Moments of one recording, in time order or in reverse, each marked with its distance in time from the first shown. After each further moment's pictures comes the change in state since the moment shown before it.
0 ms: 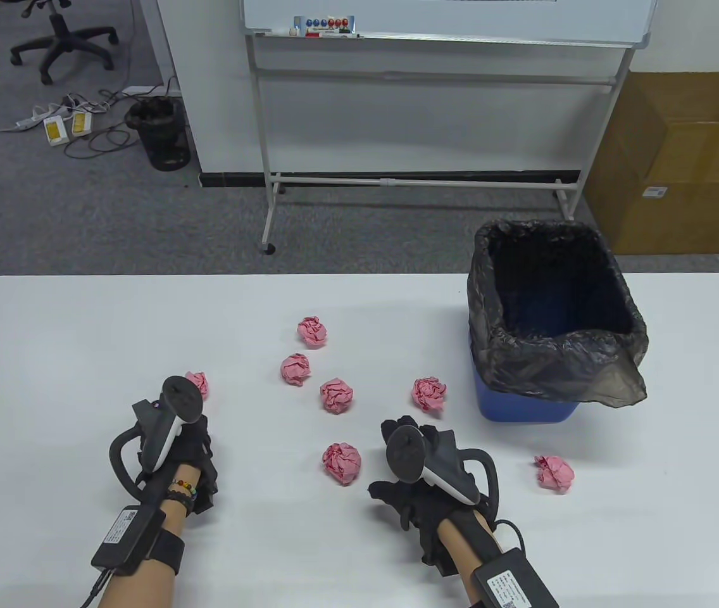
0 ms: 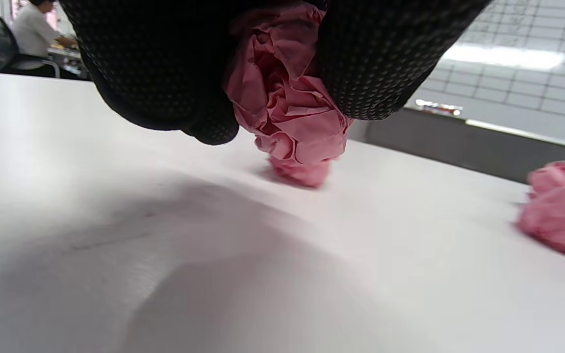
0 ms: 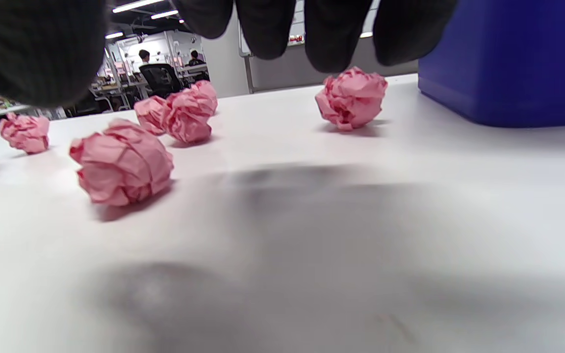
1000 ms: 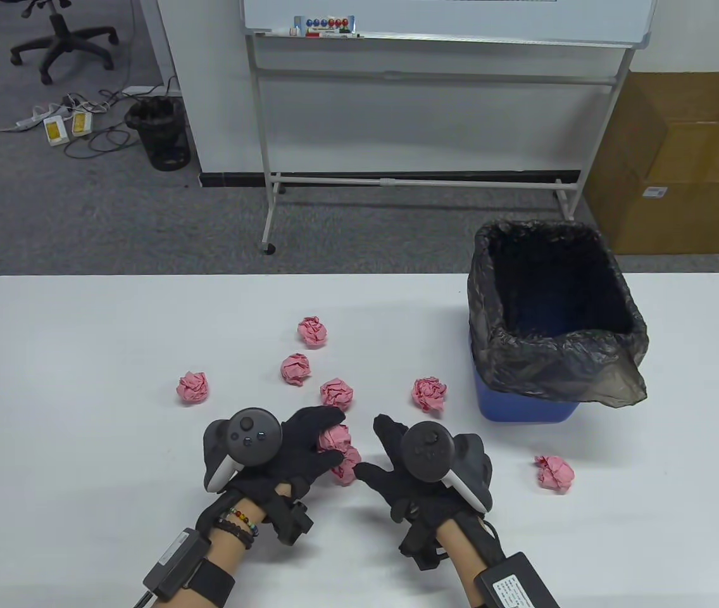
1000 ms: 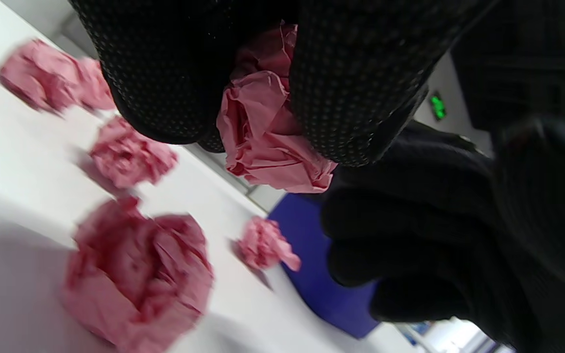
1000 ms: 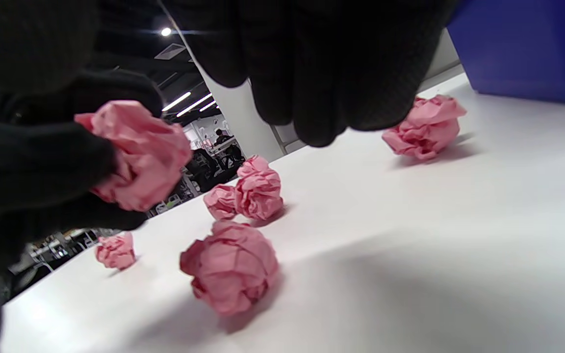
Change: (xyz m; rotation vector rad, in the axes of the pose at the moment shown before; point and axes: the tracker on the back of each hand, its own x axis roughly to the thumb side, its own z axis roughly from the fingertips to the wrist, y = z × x) left_hand 0.102 -0.019 0.080 -0.202 -0.871 0.585; right_hand -0.003 -0.014 0.007 -0.142 -0.071 -0.379
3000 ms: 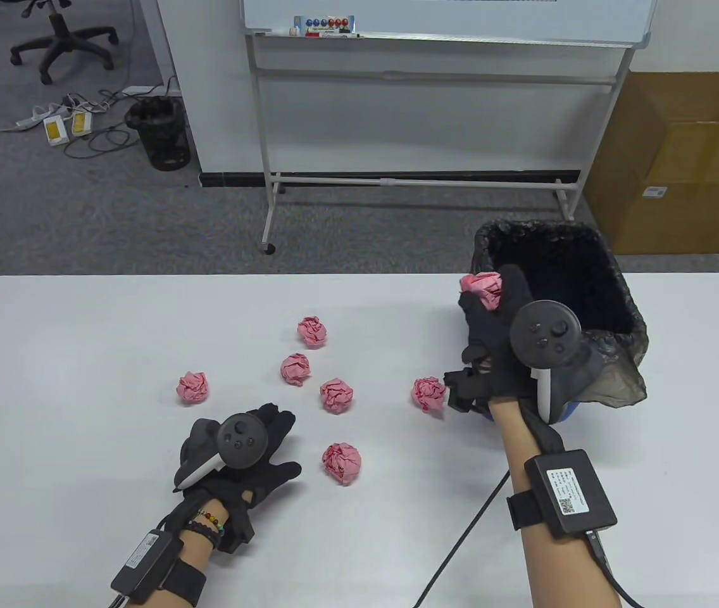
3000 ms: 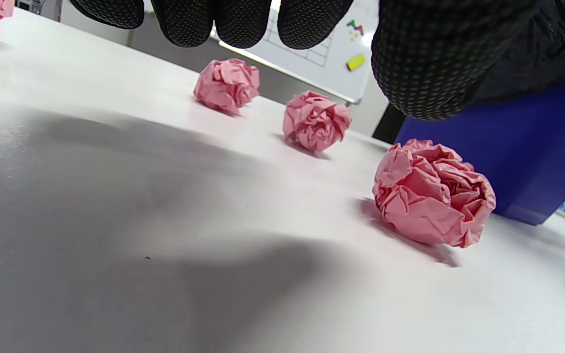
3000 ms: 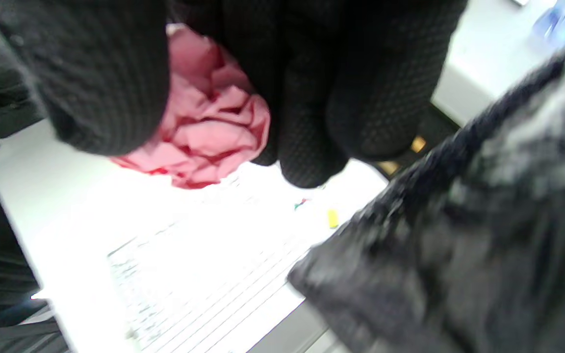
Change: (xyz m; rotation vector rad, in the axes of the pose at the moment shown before) left_hand -0.058 0.019 0.018 -0.193 0.214 -0.402; right_hand -0.005 -0.202 -0.040 -0.830 0.365 -0.070
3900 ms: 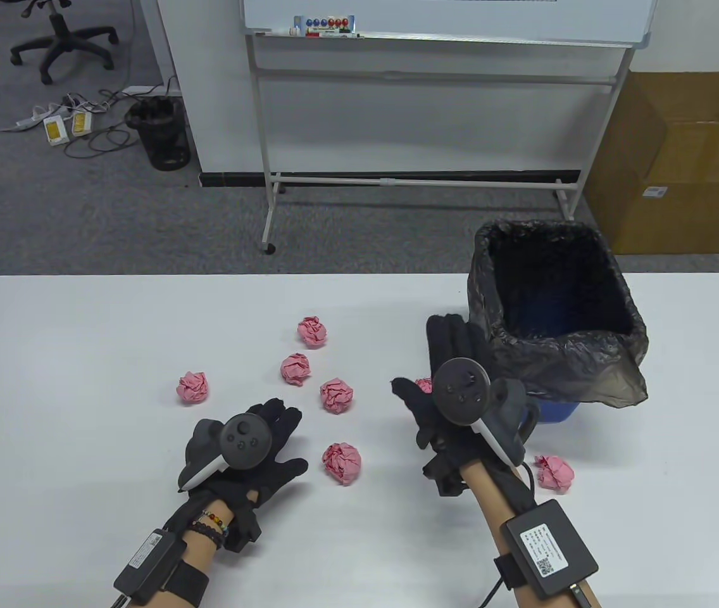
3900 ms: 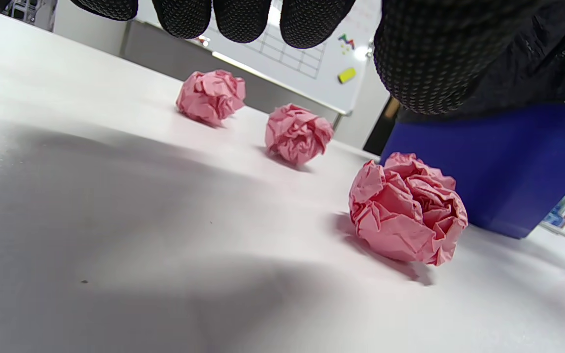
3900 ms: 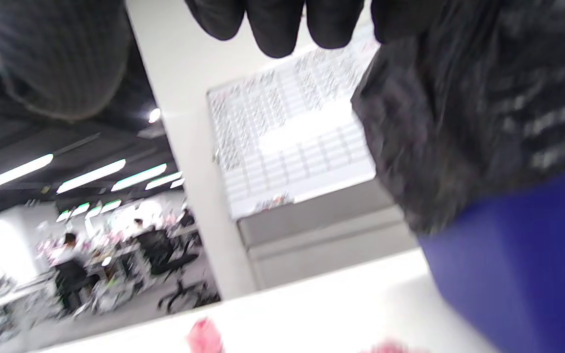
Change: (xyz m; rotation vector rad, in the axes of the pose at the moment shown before) left_hand 0.006 -0.001 -0.002 0.035 -0.018 0.012; right_hand 0.004 0.054 0.103 0.519 -0.400 0.211
